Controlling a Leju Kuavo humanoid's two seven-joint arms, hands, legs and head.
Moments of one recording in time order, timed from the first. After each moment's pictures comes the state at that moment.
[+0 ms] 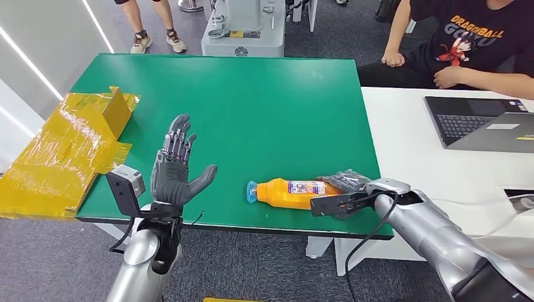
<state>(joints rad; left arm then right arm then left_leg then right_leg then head) -0.16 -0.19 -0.34 -1.39 0.08 0.12 -0.52 -0.92 -0.18 1.21 -0.41 0.54 0.27 -0.48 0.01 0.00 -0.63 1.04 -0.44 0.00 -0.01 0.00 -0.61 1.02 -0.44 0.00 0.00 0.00</state>
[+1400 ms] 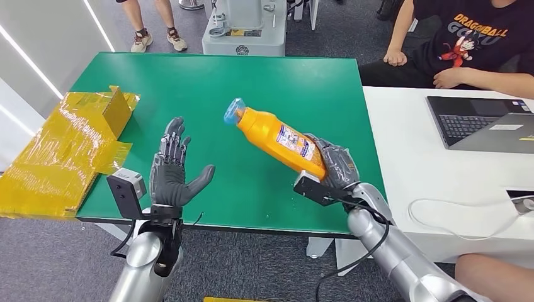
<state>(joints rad) -0.15 -0.19 -0.34 -1.37 0.05 0.19 -0.55 -0.67 -0.04 0.78 -0.64 0.48 -0.39 -0.55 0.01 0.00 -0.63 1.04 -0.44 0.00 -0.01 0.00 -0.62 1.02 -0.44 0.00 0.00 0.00</state>
